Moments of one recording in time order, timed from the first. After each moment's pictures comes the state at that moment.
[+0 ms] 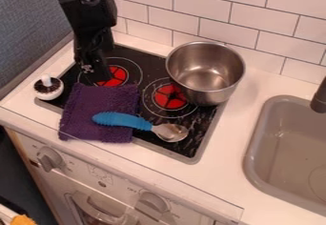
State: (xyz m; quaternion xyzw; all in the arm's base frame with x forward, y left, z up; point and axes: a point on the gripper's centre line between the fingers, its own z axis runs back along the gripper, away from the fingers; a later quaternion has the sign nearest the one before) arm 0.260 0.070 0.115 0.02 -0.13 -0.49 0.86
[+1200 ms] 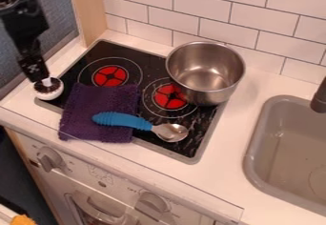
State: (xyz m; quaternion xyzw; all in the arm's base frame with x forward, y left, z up) arm 0.245 0.187 0.083 0.08 -0.09 -0.31 0.94
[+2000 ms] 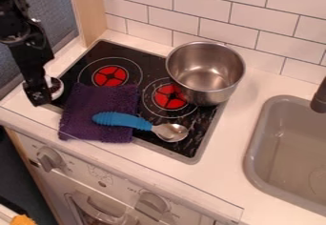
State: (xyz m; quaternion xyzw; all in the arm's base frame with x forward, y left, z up) arm 0.242 0.185 0.038 0.08 -0.06 -0.34 0.94
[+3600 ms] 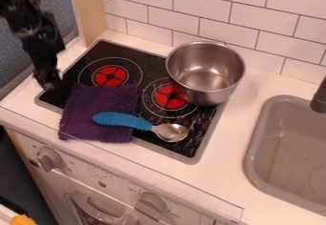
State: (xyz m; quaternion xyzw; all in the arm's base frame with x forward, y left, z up) arm 0.262 0.180 0.057 0.12 -0.10 -0.35 0.92
